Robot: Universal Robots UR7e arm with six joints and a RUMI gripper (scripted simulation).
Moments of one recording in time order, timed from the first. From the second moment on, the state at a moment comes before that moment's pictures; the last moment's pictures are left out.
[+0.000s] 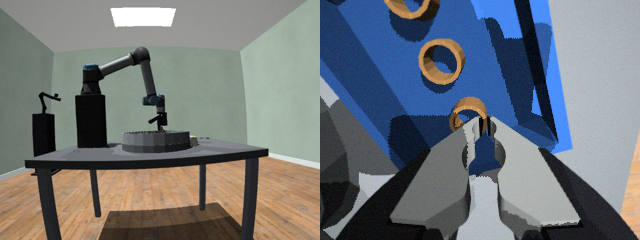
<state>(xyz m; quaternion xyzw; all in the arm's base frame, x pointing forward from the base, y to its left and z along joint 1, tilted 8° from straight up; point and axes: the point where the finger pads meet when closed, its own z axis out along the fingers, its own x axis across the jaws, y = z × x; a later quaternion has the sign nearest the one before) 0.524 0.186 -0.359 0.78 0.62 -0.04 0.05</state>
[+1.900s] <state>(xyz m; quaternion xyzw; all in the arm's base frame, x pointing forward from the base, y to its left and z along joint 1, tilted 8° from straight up) 0.524 0.185 -0.365 0.78 0.62 -0.04 0.05</state>
